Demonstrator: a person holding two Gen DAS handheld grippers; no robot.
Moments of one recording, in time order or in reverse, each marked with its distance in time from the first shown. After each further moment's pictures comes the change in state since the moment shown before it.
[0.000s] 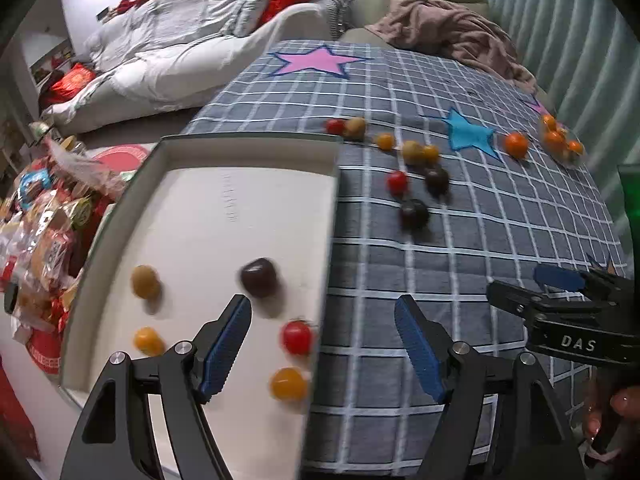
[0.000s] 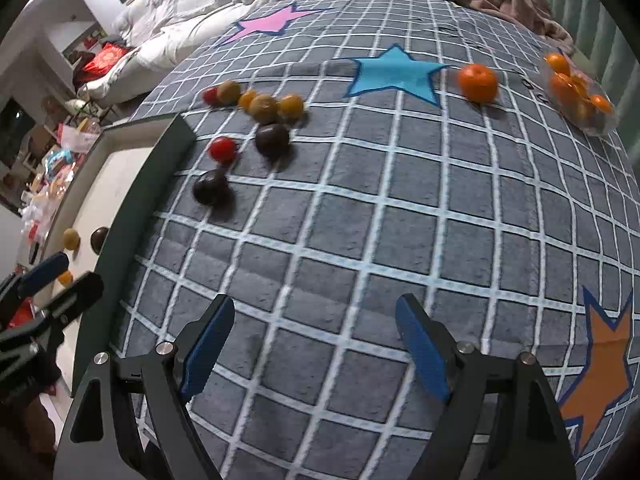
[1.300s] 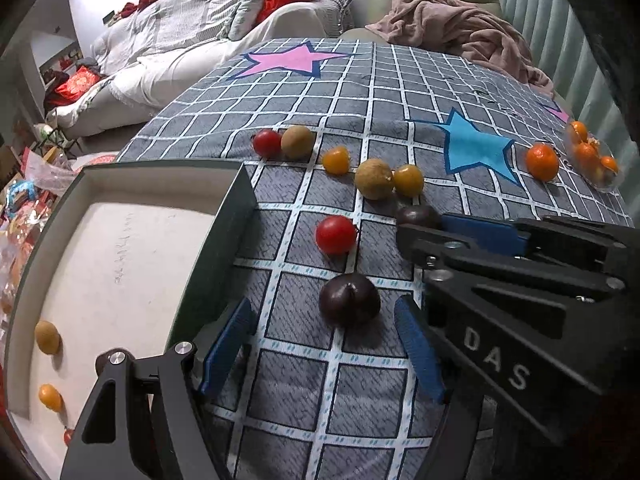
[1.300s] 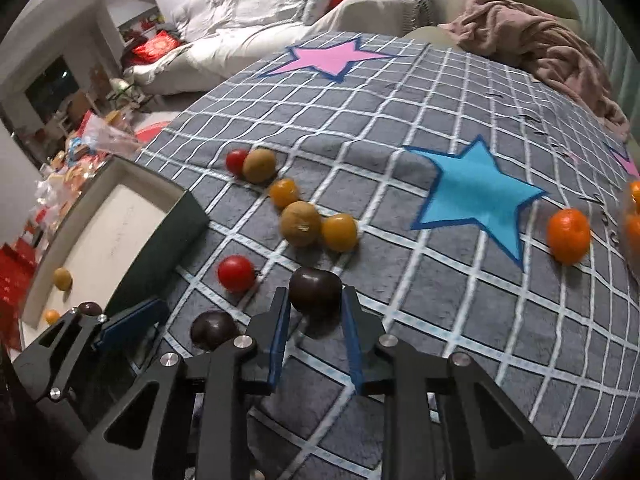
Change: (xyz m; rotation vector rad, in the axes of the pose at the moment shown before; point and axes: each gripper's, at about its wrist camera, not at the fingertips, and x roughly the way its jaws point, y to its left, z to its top) left arm 0.080 -0.064 0.042 -0.035 -0.037 0.052; right arm 0.039 0.025 0.084 -0.203 -0.113 0.074
